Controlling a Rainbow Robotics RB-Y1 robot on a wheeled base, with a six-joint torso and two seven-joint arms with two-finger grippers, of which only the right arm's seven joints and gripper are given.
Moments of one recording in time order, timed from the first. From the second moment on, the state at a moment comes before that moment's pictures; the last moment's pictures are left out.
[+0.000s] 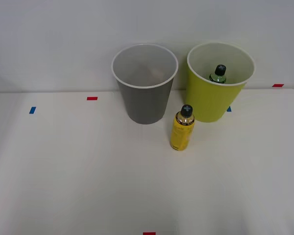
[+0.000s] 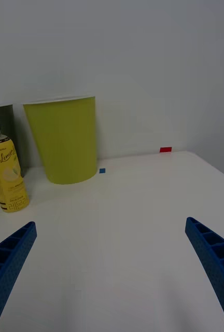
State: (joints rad) arm 1.15 -0.08 -0.10 -1.75 0.19 -1.13 1.06
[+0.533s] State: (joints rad) arm 1.15 -0.08 -0.10 -1.75 0.19 -1.13 1.06
